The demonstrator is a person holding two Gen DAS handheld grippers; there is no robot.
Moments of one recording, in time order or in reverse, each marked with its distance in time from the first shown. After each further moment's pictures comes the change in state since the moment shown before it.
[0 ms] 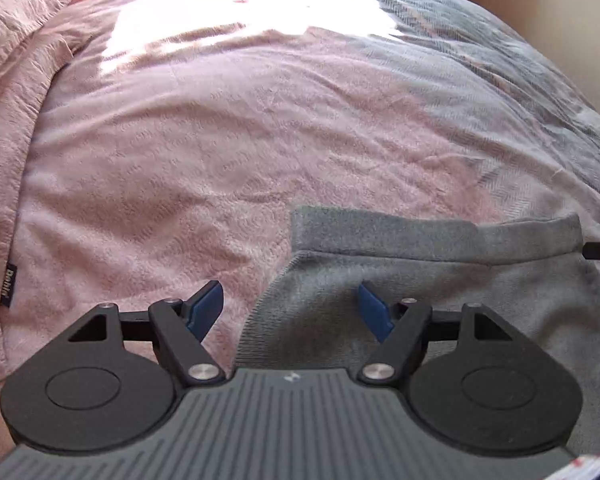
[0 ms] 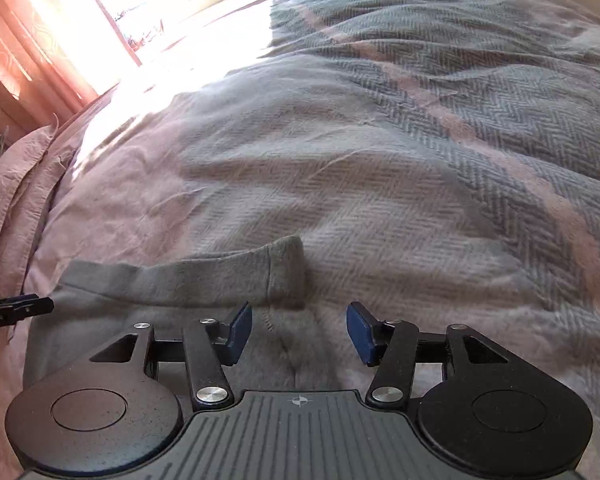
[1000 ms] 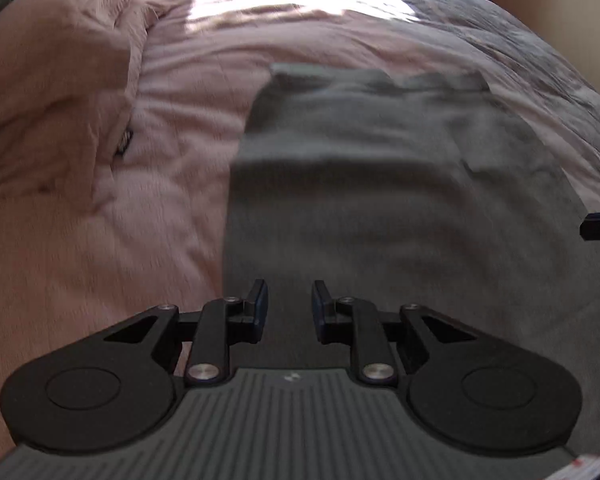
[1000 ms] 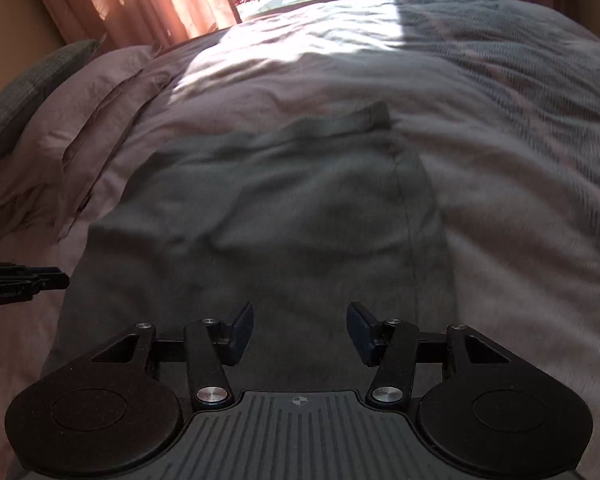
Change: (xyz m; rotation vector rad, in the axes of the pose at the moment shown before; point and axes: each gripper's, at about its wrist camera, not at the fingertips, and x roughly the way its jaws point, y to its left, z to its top) left arm -0.120 0.012 -0.152 -0.040 0.007 0.075; right arm -0.043 0.114 -0.099 -0.273 0.046 0.100
